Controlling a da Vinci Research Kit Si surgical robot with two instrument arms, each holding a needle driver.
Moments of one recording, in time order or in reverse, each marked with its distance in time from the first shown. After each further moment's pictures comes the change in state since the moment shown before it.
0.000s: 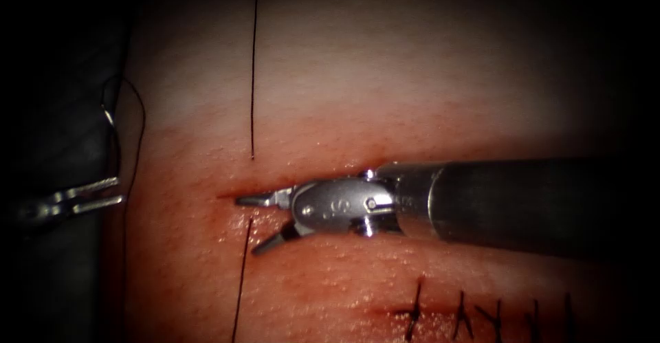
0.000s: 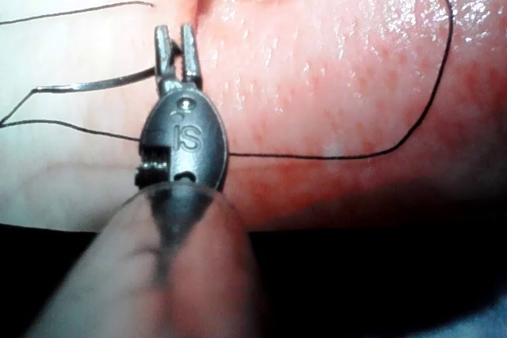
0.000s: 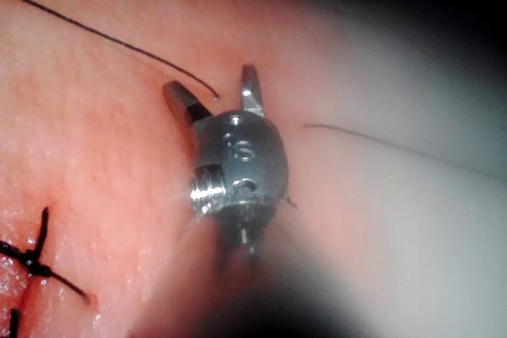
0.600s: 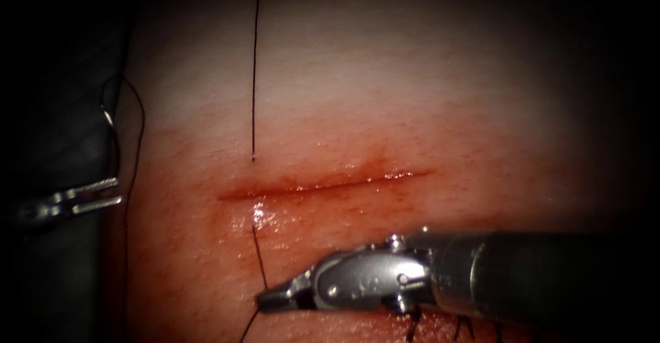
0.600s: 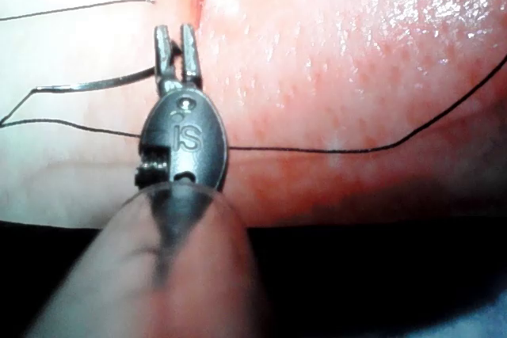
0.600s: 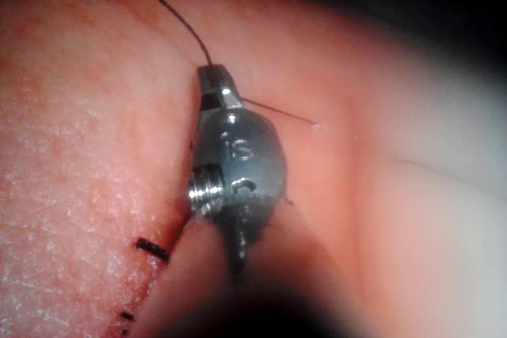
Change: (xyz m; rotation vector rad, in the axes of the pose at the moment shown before) right arm 0.006 -0.010 -0.004 0.177 0.009 -0.059; left arm 0.000 0.000 0.000 -0.001 0.001 0.001
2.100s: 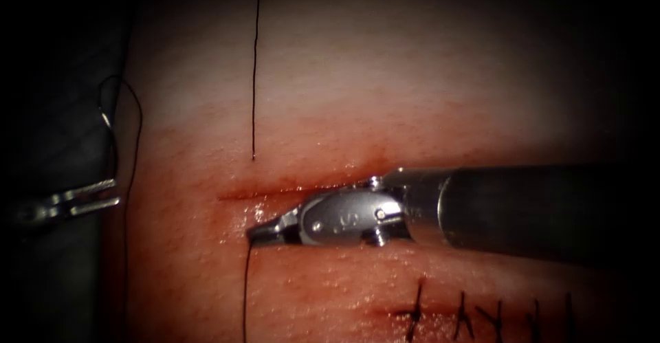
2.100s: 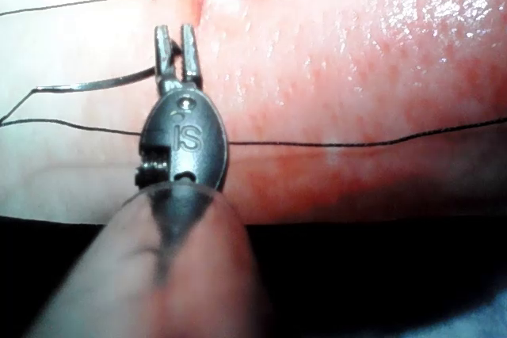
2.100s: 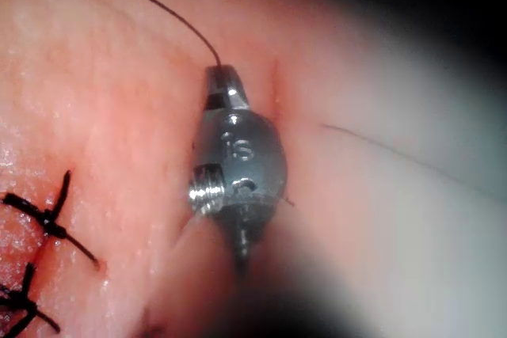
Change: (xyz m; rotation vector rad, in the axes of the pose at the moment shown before) right arm -0.006 0.008 0.001 -0.069 -0.019 -0.039; left arm 0.000 0.000 0.000 -0.001 0.000 -0.012
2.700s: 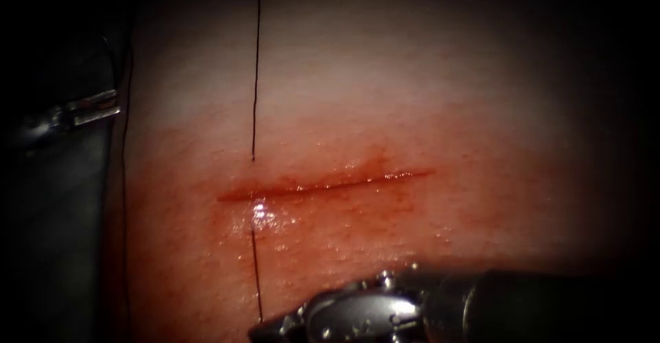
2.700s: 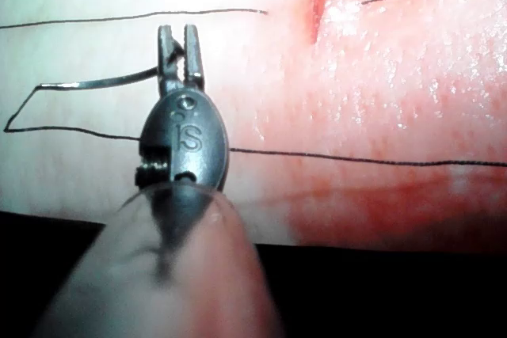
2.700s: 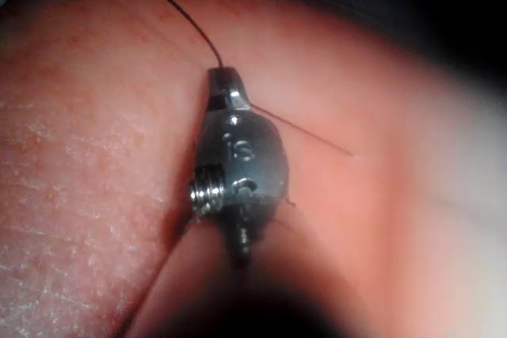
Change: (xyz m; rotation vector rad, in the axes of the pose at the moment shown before) right arm 0.008 -0.011 0.000 0.076 0.016 -0.032; left arm -0.001 -0.009 0.003 0.054 0.007 0.012
